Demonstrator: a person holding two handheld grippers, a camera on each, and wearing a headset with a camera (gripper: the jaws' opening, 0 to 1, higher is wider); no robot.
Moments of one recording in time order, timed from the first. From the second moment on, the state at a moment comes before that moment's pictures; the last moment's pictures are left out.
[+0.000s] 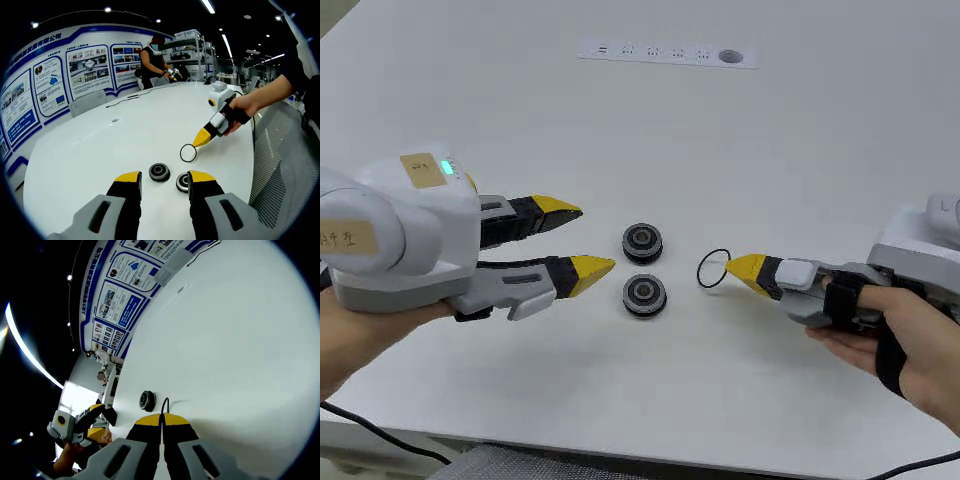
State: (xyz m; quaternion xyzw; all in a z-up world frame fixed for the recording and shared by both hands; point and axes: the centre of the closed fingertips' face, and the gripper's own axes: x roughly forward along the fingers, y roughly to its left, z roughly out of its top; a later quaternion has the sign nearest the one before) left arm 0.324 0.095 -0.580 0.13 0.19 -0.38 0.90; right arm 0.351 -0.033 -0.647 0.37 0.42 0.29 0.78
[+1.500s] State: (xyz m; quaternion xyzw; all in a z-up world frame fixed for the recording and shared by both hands) left arm 0.327 0.084 -0.598 0.15 0.22 -0.40 0.88; right arm 0.358 -0.047 -0.626 0.20 0.33 0.35 0.86
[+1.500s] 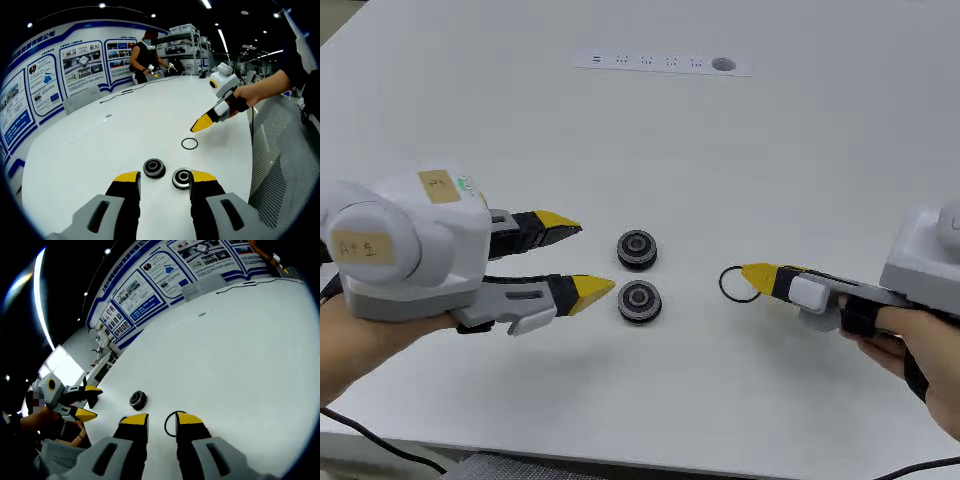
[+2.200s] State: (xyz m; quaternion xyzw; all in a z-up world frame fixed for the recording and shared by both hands) left arm 0.323 0.053 -0.639 0.17 0.25 -0.46 0.84; right arm 0.344 -0.026 -0.621 0.21 0.31 0.41 0.83
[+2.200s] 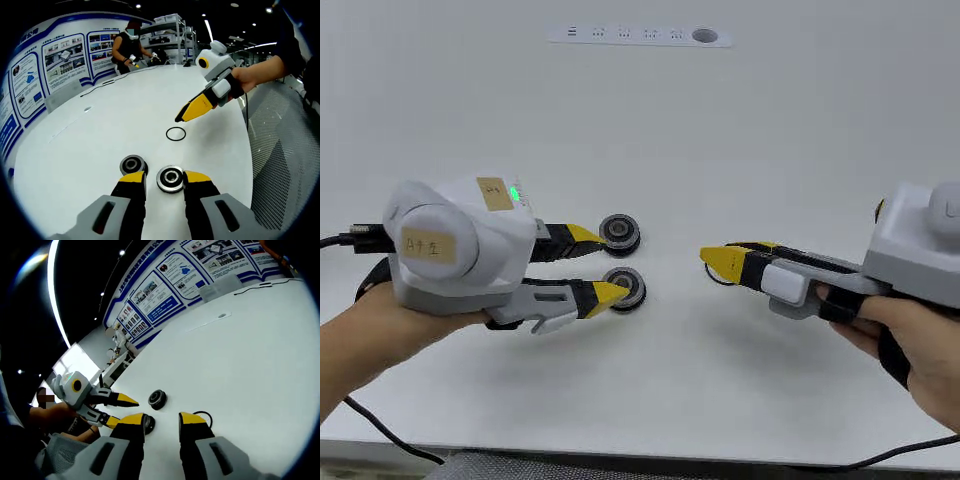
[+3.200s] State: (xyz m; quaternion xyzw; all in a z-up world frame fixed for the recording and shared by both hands) left arm 0.315 0.045 -0.651 0.18 0.27 -0.48 0.81; right arm 0.338 -0.025 -0.626 0.23 0.32 0.40 0.83
